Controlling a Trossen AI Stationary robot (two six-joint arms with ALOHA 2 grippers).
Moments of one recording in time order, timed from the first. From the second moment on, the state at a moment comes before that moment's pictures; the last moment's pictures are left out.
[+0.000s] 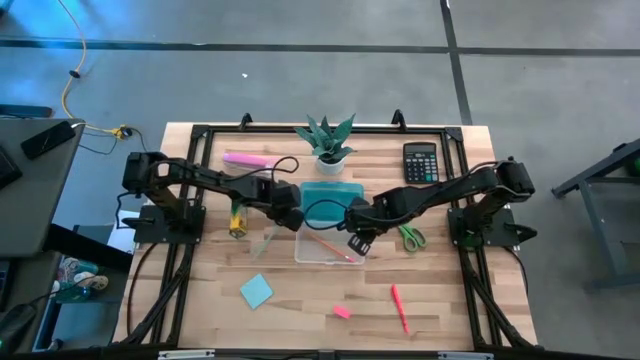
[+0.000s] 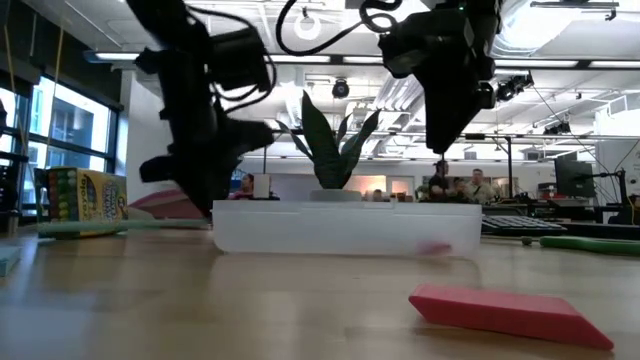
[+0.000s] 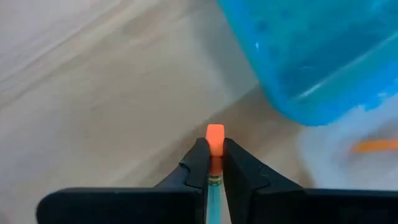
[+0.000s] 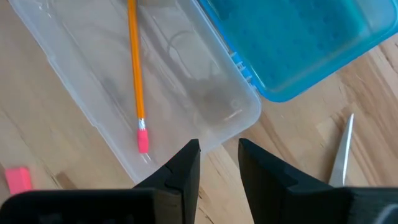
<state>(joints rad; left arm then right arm) 0.21 1.64 0.89 -0.51 -0.08 -0.92 0.17 1.66 1.26 -0.90 0.10 0.75</state>
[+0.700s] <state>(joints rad) 0.19 1.64 1.28 -0.70 -0.18 -0.72 0.17 1.37 1.26 -0.96 0.23 0.79</state>
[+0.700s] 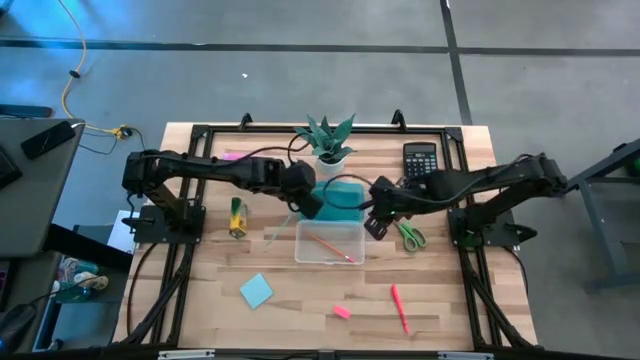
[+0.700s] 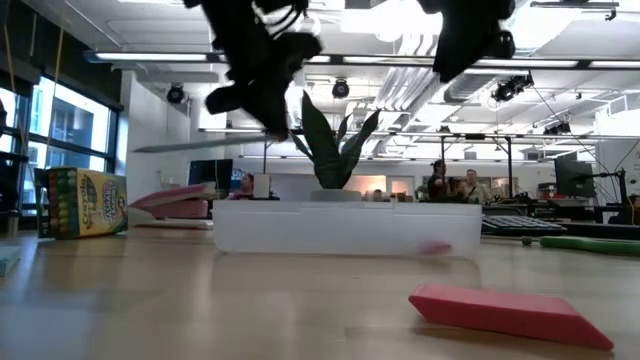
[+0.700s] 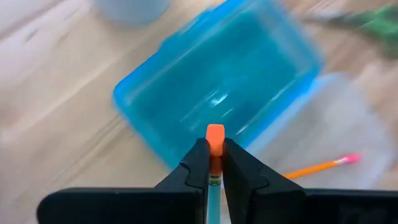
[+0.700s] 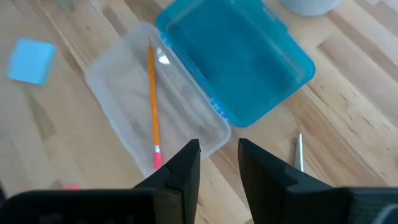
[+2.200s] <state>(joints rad) 0.16 1.64 1.33 0.47 0.04 -0.59 0.17 1.19 1.26 -0.49 0.23 0.63</state>
